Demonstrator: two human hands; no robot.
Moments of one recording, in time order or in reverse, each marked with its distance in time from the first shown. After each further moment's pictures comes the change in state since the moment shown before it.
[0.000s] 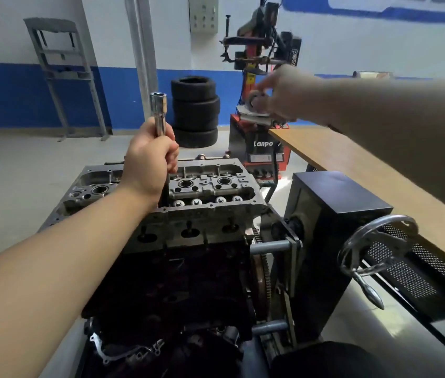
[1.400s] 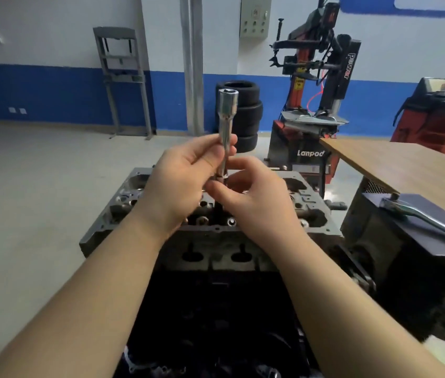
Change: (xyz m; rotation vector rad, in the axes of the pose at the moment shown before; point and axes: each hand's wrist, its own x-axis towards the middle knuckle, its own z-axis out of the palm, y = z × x) left_hand -0.019 0.001 -0.037 0.124 -0.085 0.003; right_hand -0.065 -0.150 0.154 0.802 0.320 -0.143
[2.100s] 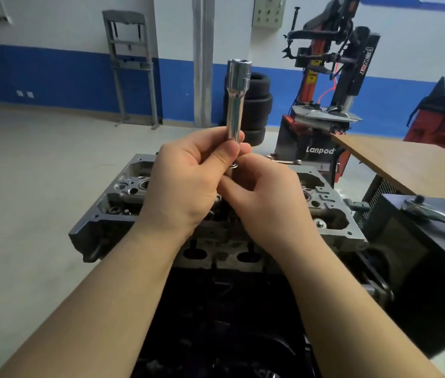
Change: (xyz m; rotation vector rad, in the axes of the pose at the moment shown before) left_hand -0.008 -0.018 0.008 -0.004 0.175 0.096; right_hand 0.001 0.005 0.008 -0.057 -0.034 -0.150
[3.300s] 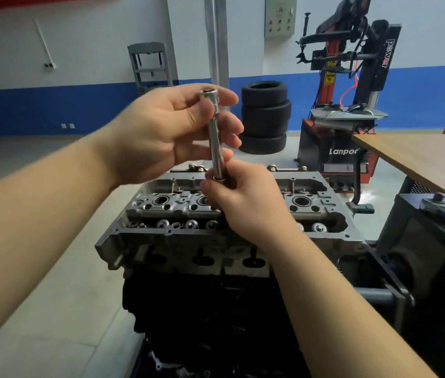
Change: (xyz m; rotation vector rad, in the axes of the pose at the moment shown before) left_hand 0.066 0.080 -0.041 -0.012 -0.539 -0.177; right_hand 0.015 -0.011 0.002 0.239 -0.107 0.159
